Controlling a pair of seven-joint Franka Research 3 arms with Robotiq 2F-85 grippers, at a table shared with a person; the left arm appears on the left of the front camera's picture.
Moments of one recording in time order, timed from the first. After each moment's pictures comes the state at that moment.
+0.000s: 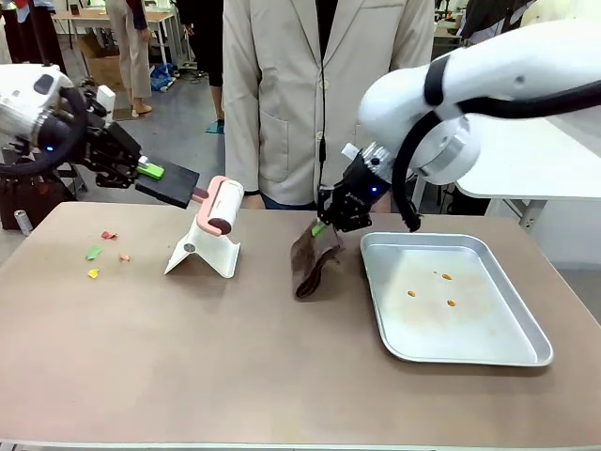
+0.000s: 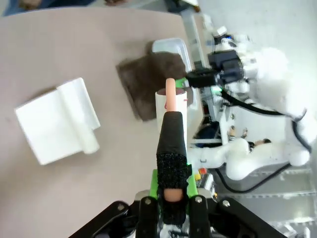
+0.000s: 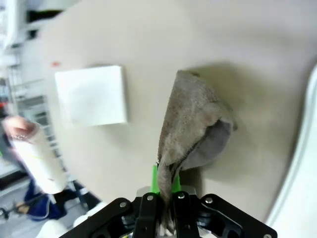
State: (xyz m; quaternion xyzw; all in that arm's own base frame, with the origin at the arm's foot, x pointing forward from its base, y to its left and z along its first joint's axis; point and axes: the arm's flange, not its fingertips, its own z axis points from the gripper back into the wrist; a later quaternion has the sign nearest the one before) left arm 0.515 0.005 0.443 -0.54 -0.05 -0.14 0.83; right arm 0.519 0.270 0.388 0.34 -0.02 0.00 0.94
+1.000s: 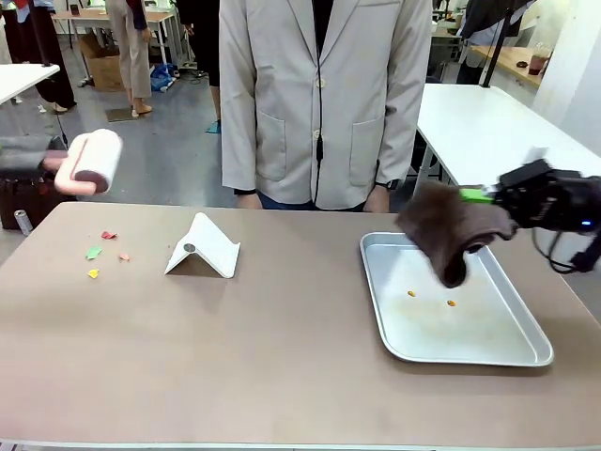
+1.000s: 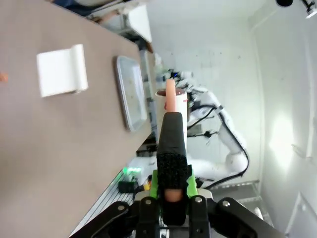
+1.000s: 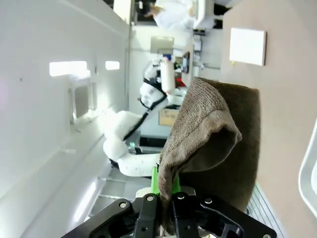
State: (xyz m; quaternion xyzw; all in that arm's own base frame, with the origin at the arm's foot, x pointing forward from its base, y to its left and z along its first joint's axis) left arm 0.377 0.197 0.454 -0.65 -0.09 -0.02 0.75; right arm 0.374 -0.006 0.412 0.72 -0.04 0.01 0.69
